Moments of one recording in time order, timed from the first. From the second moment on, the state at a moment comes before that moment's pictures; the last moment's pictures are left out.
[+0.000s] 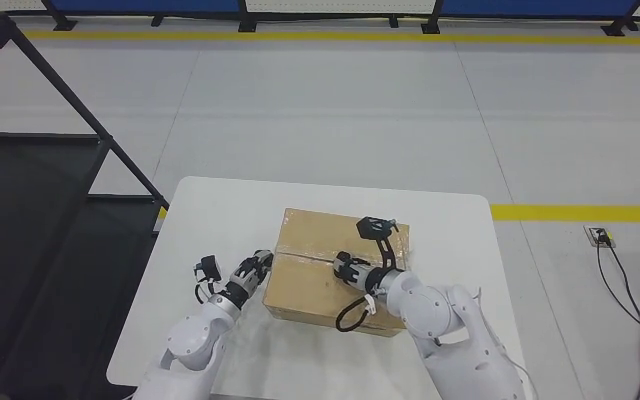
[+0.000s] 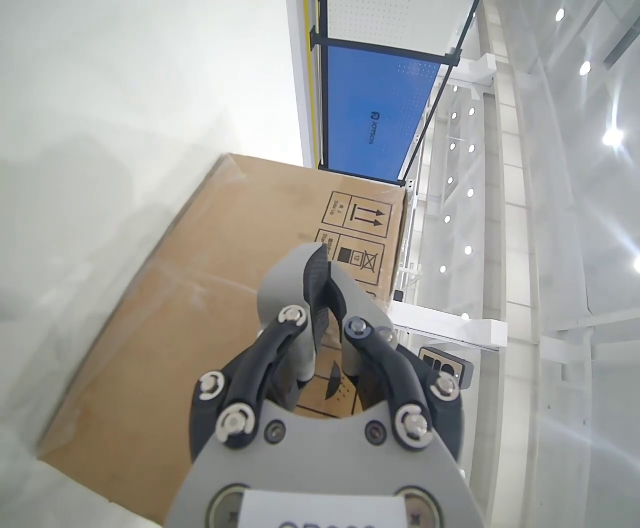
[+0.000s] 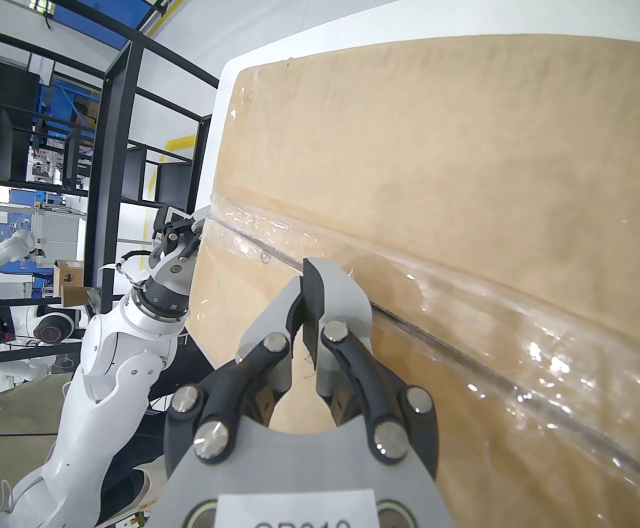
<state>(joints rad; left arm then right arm) 1.13 -1.30 -1.36 -1.33 -0.29 -0.05 -0.32 -0.97 -1.41 1.16 -1.64 -0.68 0.21 0.83</state>
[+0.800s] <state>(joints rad) 1.28 -1.27 -1.51 -1.51 -0.31 -0.12 -0.34 -1.24 -1.36 1.45 -1.85 -0.65 0.26 0.69</state>
